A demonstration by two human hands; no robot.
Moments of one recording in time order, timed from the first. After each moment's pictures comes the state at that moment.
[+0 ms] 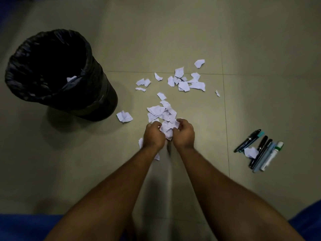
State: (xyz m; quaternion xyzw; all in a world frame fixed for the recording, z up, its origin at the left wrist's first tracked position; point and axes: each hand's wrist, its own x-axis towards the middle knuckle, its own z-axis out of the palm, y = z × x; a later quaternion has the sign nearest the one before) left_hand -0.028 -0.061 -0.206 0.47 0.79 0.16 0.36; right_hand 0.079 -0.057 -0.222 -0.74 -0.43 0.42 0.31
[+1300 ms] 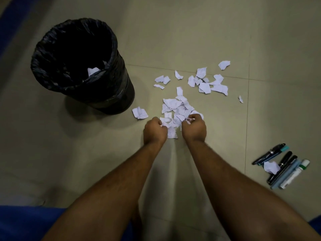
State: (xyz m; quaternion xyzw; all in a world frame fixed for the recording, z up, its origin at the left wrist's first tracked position) left_hand -0.070 -0.048 -0.198 0.37 0.86 0.17 0.31; right_hand 0.052 -0.019 -0.214 -0.77 -0.44 0.39 0.24
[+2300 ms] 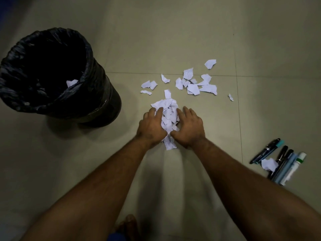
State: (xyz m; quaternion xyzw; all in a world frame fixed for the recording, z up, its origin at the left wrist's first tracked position) left_hand -0.080 0.001 -0.212 0.67 0.70 -0.02 0.24; right_hand 0.083 0.008 -0.243 -0.63 -0.75 0.21 0.04
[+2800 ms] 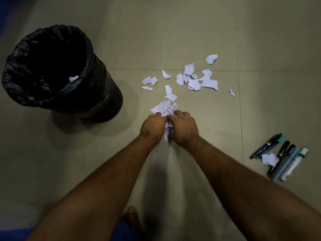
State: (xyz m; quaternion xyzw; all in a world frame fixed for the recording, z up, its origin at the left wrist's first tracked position) left_hand -0.070 -0.007 -0.218 0.72 0.66 -0.10 0.18; right_hand 0.068 -0.005 -0.230 -0.56 -0.80 0.20 0.00
